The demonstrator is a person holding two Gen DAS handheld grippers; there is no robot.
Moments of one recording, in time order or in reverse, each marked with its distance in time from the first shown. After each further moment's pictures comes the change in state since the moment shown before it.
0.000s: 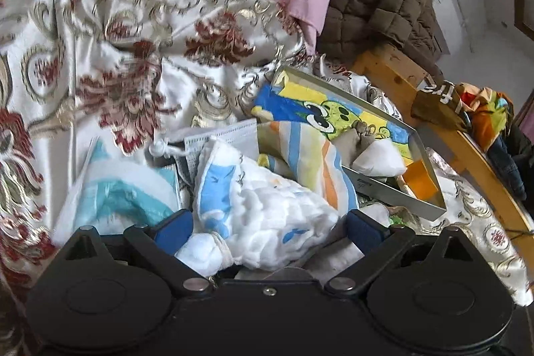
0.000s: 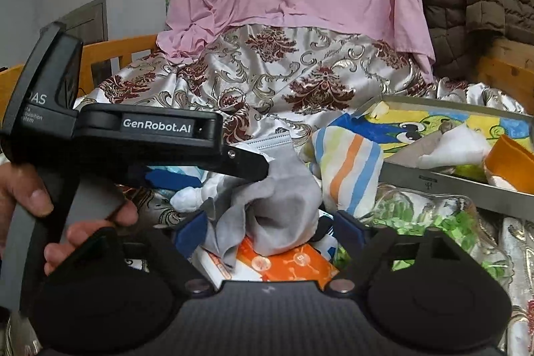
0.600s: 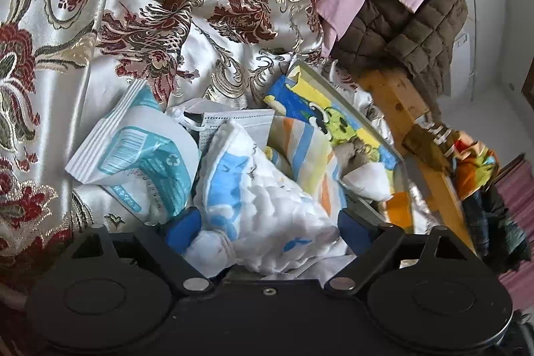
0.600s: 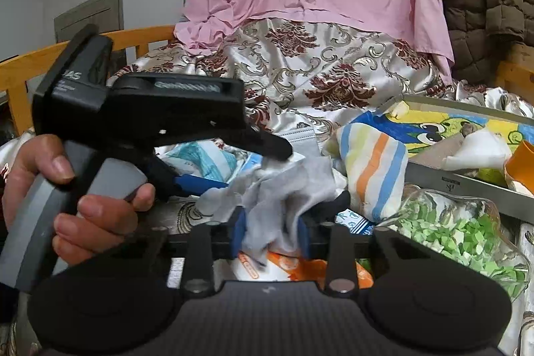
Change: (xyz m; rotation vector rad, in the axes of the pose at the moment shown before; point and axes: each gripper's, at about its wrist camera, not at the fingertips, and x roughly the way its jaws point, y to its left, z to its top) left arm 0.009 0.031 0.003 -0.253 0.047 -0.095; right arm 0.003 0.018 -0.004 -0.048 0.007 0.039
